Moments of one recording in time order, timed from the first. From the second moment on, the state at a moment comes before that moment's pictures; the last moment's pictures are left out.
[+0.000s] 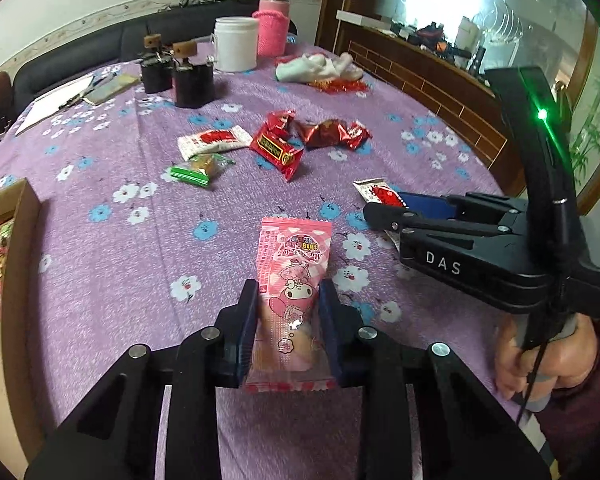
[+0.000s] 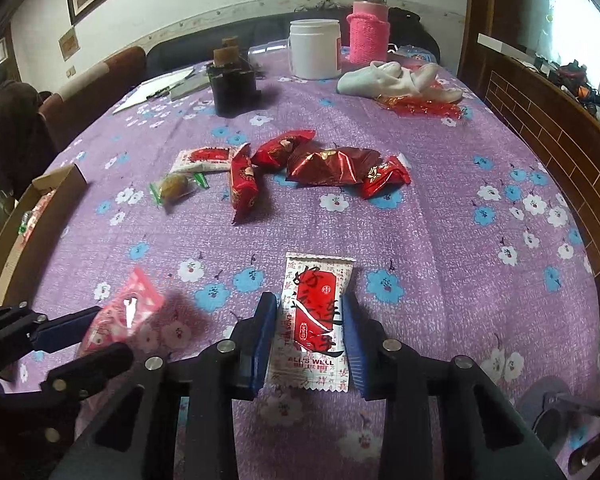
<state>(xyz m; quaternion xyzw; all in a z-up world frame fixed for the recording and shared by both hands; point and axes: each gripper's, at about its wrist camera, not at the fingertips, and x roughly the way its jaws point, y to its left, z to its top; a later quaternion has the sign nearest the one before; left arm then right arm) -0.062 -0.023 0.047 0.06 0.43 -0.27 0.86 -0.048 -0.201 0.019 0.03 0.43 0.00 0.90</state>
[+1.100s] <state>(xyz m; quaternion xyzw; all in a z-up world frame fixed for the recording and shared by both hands) -0.087 0.170 0.078 -0.10 0.41 -0.09 0.90 -0.089 -0.023 0.087 -0.03 0.39 0.18 0.90</state>
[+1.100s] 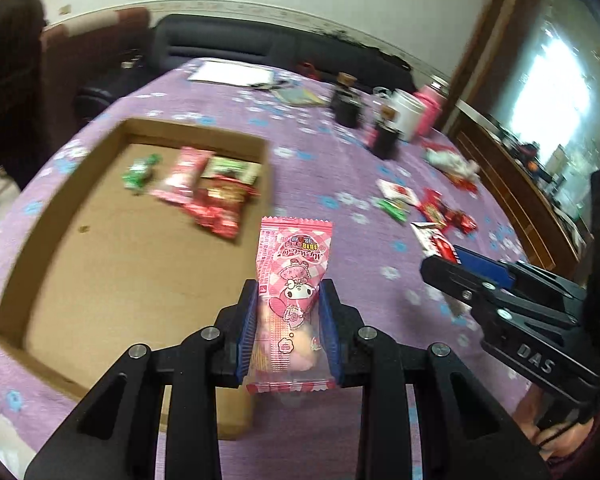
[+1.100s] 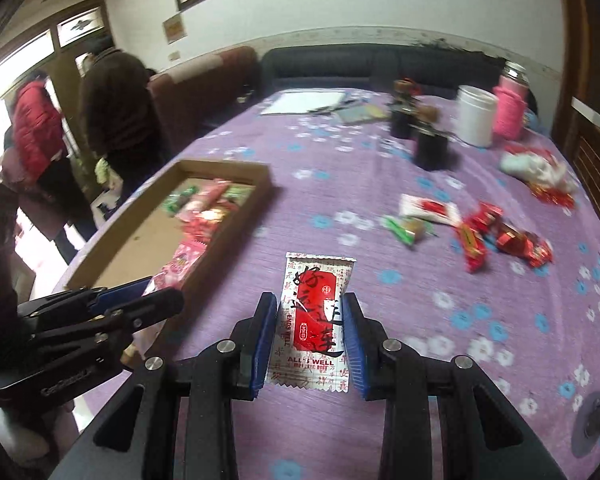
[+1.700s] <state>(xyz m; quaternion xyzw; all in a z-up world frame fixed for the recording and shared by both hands) -0.031 0.273 0.076 -0.09 0.43 0.01 0.90 -0.043 0.115 0.086 -0.06 0.39 0.27 0.88</state>
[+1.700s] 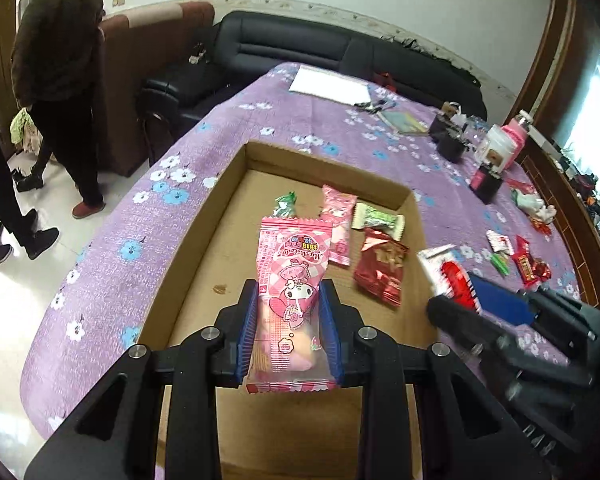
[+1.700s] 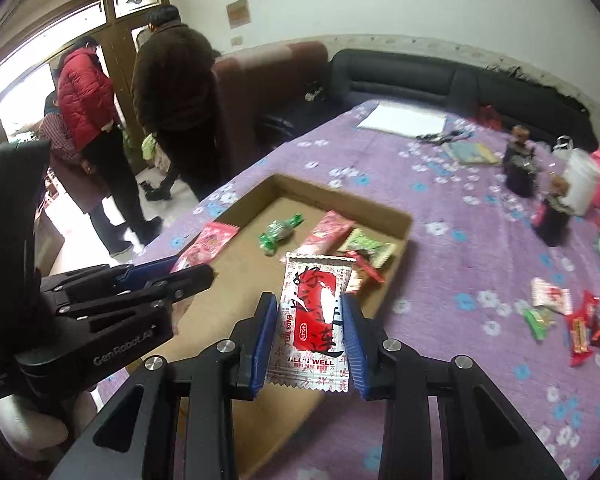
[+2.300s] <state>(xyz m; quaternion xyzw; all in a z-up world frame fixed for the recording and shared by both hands) 0.011 0.292 0.033 -0.12 0.49 0.03 0.86 -0.010 0.168 0.018 -0.10 0.46 0.25 0.85</state>
